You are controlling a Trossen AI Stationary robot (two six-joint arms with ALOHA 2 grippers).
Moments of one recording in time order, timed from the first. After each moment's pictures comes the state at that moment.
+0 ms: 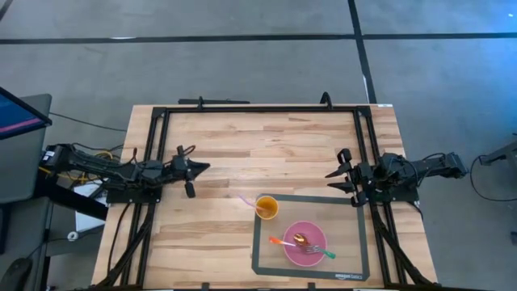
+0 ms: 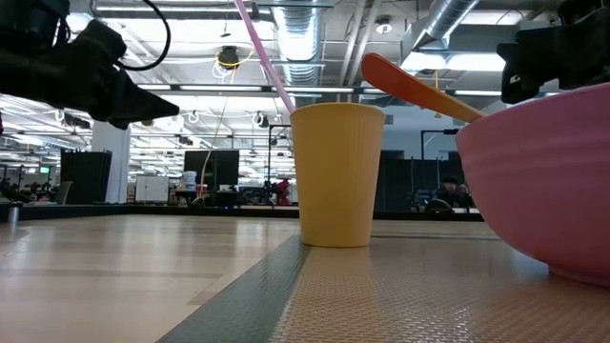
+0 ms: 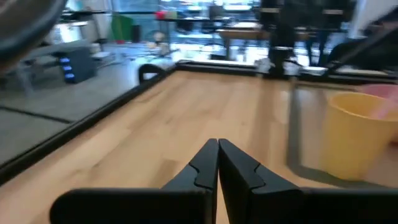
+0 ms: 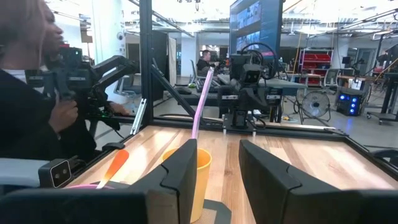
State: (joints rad) left arm -0.19 0.35 0.01 0.38 -0.50 -0.01; right arm 0.15 0.05 0.01 0.16 -0.03 -0.03
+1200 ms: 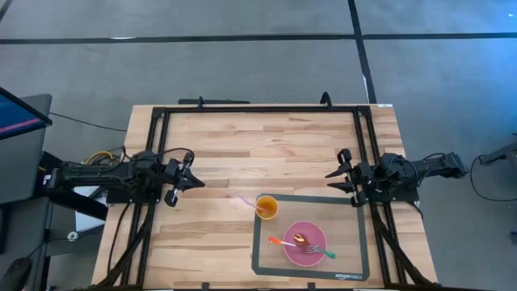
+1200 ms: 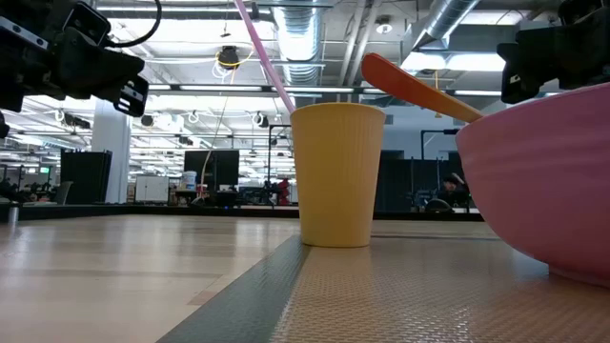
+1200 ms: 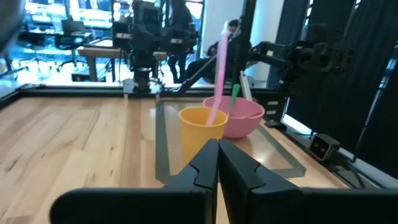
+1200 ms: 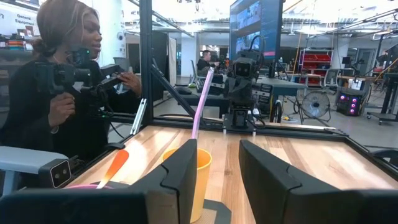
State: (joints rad) left arm 0.07 0.13 0.01 0.27 0.36 -0.03; right arm 0.15 0.05 0.01 0.16 -0.03 -0.03
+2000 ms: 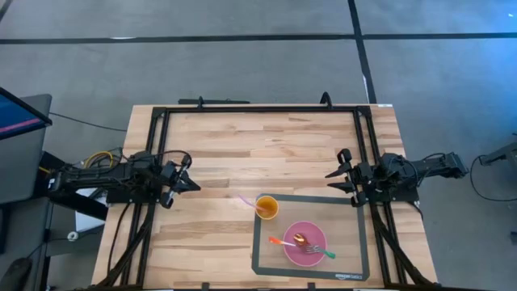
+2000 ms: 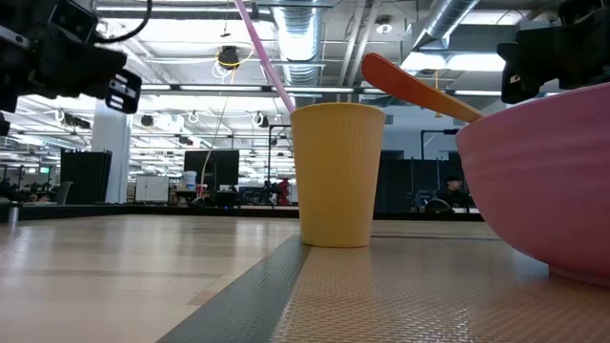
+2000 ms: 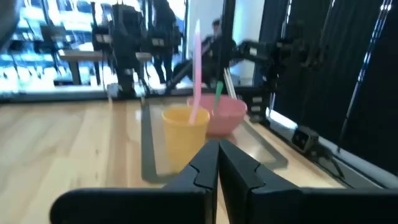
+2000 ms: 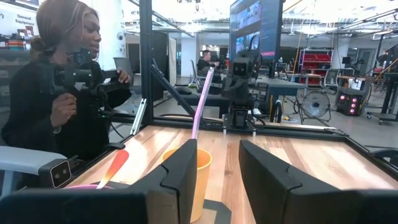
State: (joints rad) left arm 0.08 0.00 0.01 0.15 0.43 -0.01; right arm 0.15 0.05 0.01 0.16 -0.03 -0.03
